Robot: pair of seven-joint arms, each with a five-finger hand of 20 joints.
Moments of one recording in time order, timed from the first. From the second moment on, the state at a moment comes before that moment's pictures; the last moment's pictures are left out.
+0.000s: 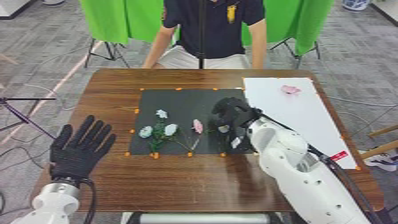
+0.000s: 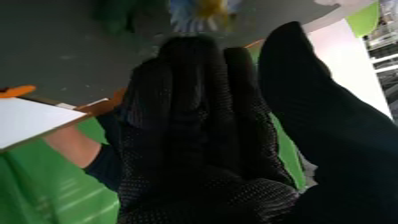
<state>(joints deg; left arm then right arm) 128.9 -58.3 -97.2 -124.3 -3.1 15.0 13.9 -80.4 -64.1 61.8 -100.6 -127.0 -14.2 14.4</state>
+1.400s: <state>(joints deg) 129.2 -57.6 -101.9 -124.6 -3.4 14.4 18.5 -117.9 -62.3 100.3 -120.8 -59.1 8.1 -3.5</state>
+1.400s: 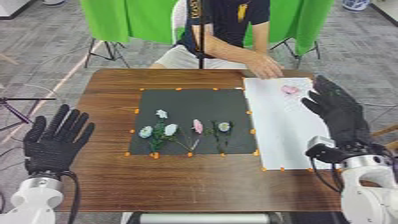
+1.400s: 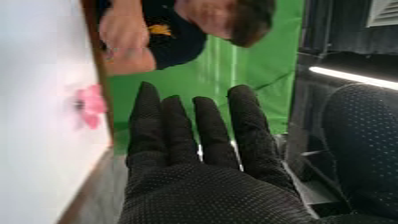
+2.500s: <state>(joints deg) 130.1 -58.3 -102.6 -124.6 0.1 9.8 15.1 -120.4 -64.4 102.4 -121.3 -61.0 4.9 -1.6</state>
